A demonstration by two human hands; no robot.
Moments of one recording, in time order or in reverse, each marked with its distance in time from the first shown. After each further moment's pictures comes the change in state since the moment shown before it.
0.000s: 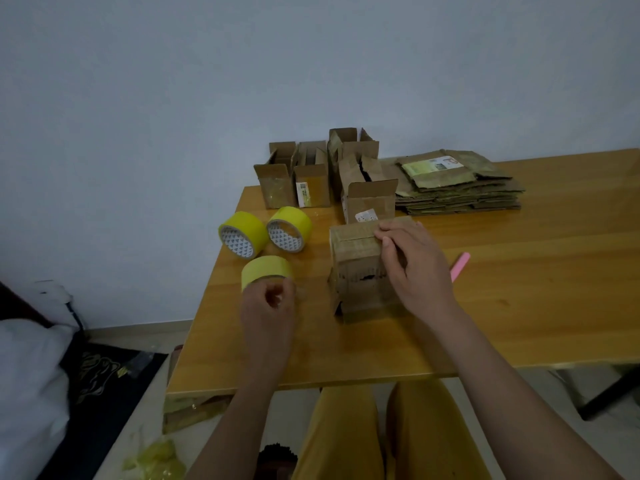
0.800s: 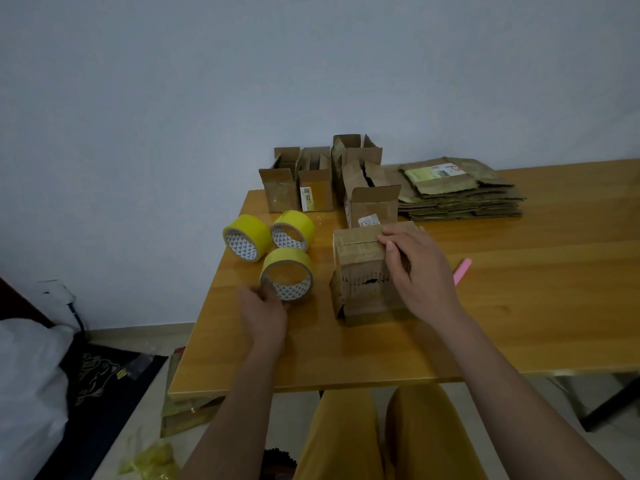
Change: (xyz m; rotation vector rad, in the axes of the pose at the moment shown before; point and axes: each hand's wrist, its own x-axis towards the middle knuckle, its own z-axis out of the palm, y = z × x) left_hand 0.028 -0.023 0.023 -0.279 0.020 -0.431; right_hand 0.001 0.003 -0.002 0.010 -0.024 -0.004
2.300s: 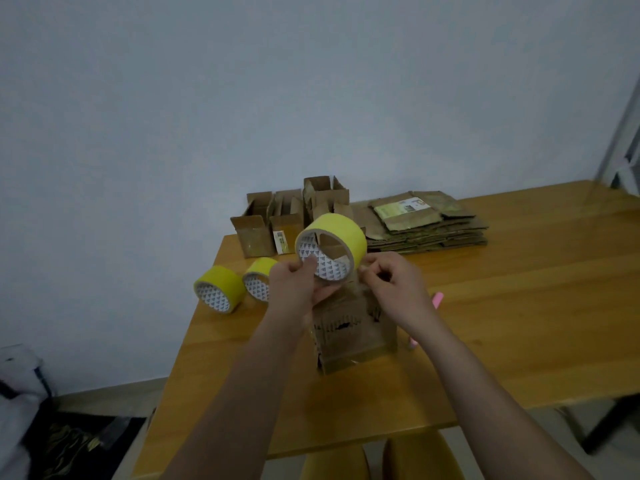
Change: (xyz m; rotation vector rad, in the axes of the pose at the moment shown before) left_hand -0.046 0.140 0.058 -0.463 -0.547 -0.189; right_hand 0.038 -0.010 -0.030 0.285 -0.098 0.426
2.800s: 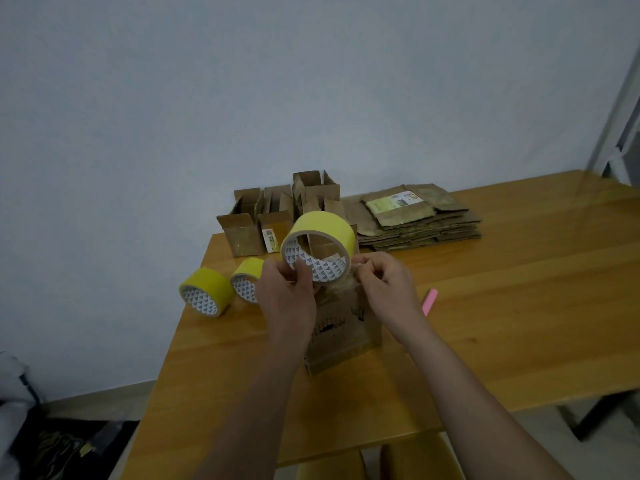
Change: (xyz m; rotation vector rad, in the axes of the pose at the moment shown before) left_hand 0.004 -0.027 -0.004 0.680 0.331 0.597; right_hand 0.004 0.004 0.010 0.162 0.066 0.077
